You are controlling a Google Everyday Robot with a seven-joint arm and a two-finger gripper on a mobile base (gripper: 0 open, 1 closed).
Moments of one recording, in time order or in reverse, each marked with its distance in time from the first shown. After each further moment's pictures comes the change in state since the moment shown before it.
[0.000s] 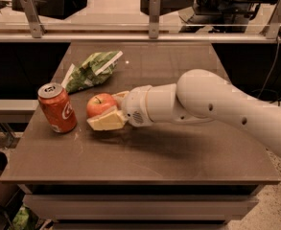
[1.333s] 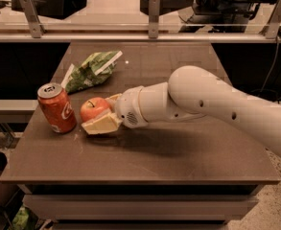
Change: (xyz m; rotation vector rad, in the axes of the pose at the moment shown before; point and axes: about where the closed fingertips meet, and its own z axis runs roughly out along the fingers) arm 0.000 0.017 0.014 -0.072 0.045 -0.006
